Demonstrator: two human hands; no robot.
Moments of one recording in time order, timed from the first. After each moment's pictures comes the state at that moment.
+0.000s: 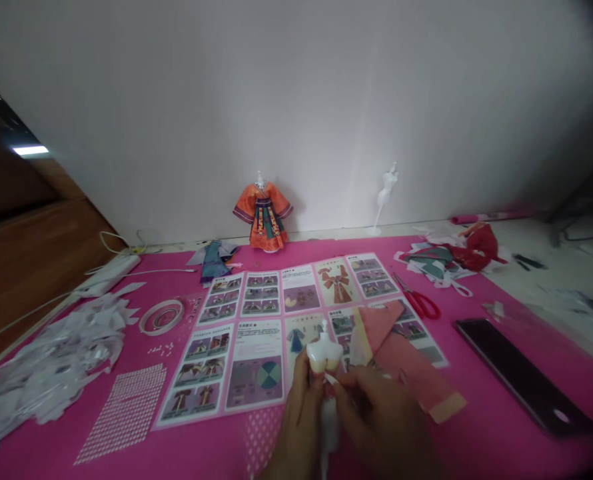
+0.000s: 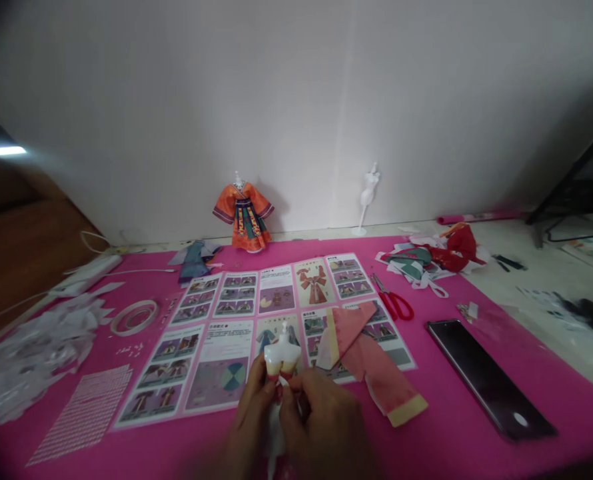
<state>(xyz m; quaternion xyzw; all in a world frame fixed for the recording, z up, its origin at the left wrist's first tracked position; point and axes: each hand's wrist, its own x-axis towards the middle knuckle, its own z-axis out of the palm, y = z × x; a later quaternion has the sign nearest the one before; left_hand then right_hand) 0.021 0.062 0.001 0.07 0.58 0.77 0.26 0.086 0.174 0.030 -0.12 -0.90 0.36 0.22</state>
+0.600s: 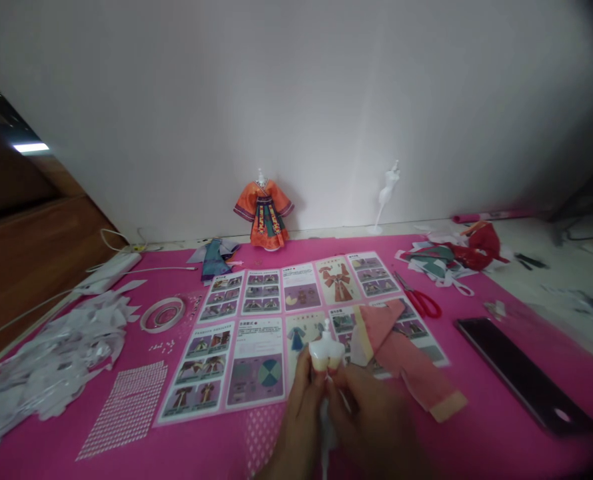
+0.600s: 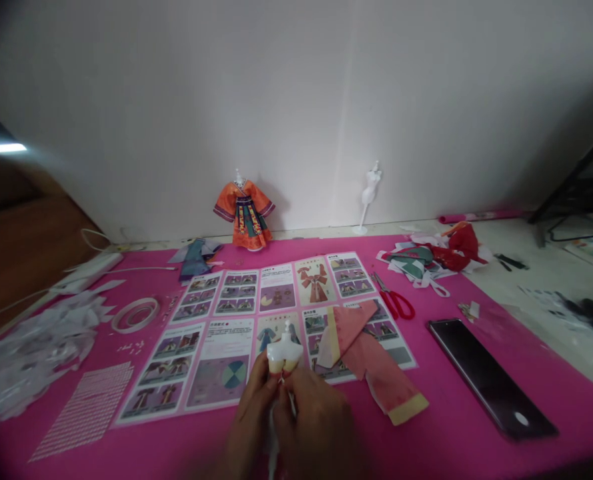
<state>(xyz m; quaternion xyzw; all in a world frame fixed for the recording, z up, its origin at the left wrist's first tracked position) 0.018 0.069 -0.002 0.07 0.52 0.80 0.29 0.079 0.163 0.019 -0.10 -0.91 0.31 0.26</state>
